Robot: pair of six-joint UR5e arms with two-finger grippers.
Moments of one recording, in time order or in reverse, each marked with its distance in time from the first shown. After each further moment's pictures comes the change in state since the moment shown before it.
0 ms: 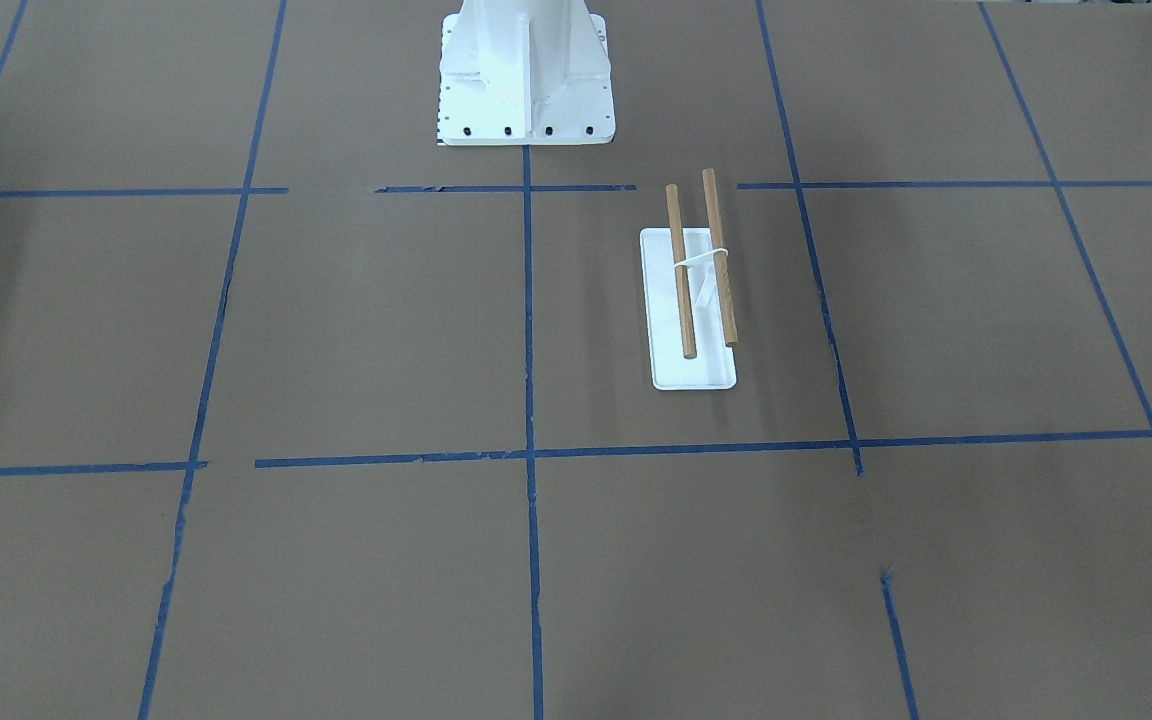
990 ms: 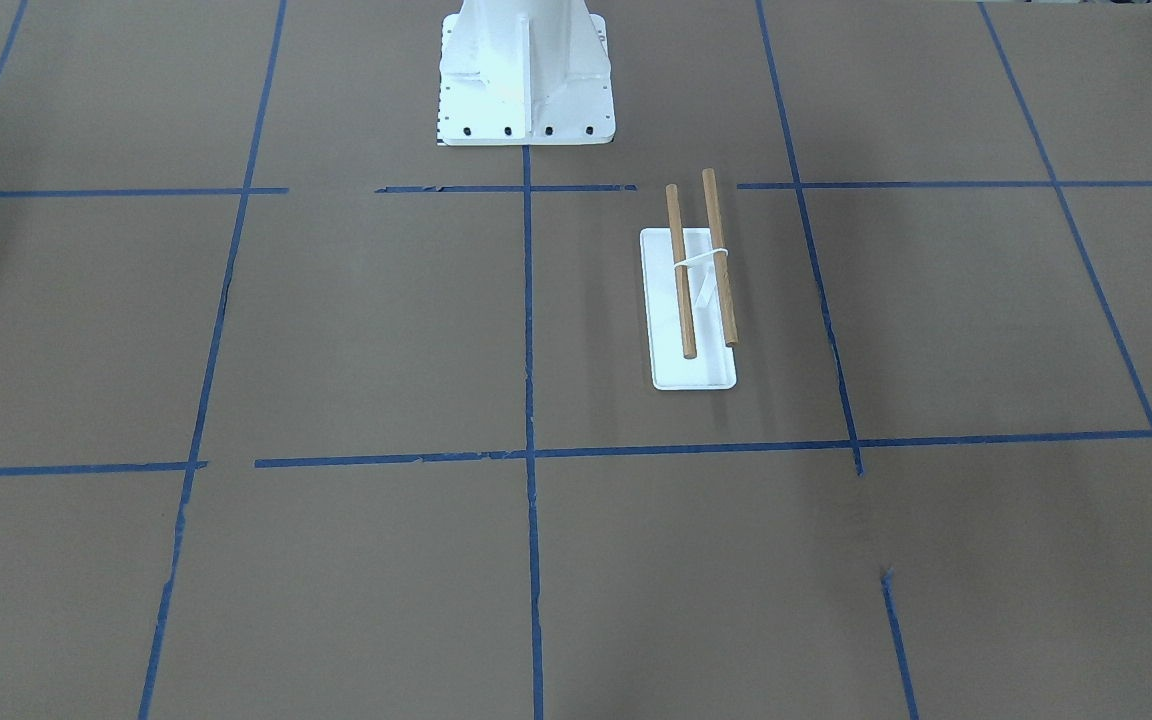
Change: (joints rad) left arm -0.004 0.007 0.047 0.012 0.002 0.001; right arm 0.098 0.039 -0.065 -0.059 0.008 0.014
